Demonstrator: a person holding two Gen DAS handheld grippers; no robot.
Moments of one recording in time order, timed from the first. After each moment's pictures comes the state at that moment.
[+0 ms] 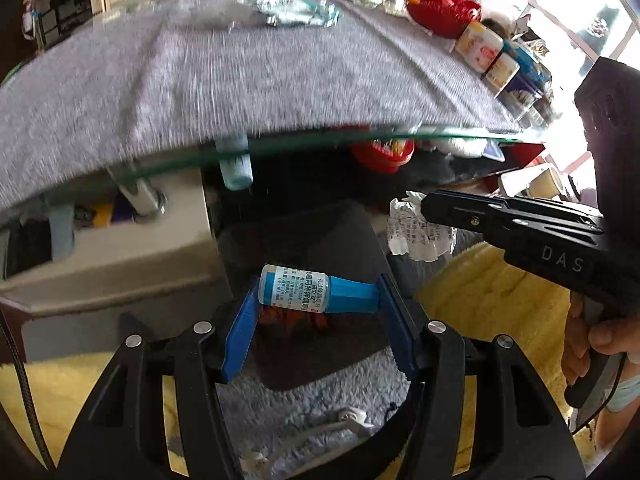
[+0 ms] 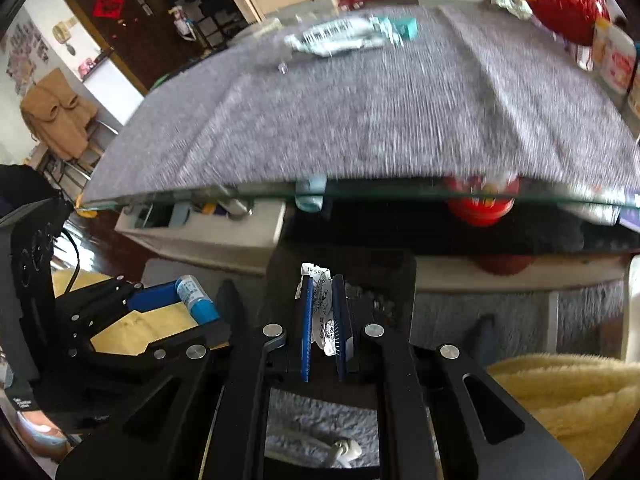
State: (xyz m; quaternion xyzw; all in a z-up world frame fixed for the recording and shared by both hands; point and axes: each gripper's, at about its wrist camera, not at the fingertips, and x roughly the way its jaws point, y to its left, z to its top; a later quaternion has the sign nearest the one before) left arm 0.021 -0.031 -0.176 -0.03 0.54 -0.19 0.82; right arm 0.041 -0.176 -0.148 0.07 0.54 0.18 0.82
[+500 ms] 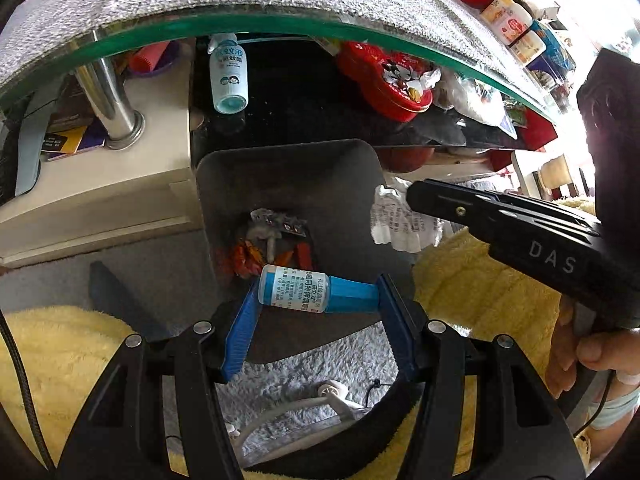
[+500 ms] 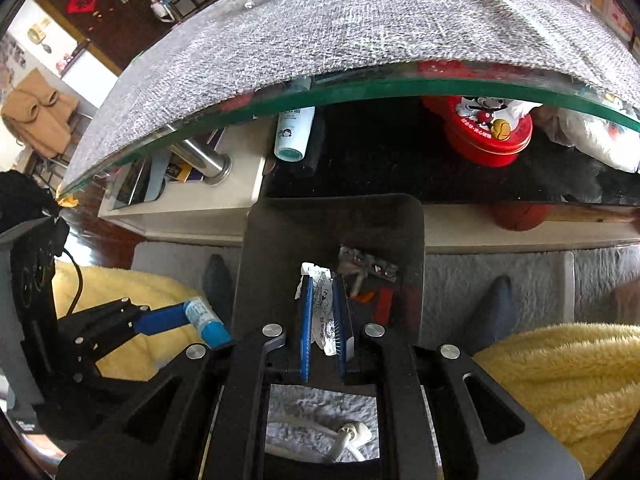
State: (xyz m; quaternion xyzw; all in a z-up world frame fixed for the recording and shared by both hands) left arm 0.019 -0.034 -0.233 -0.06 0.60 -0.19 0.78; right arm 0.041 -0.171 -0.197 0.09 0.59 0.16 0.79
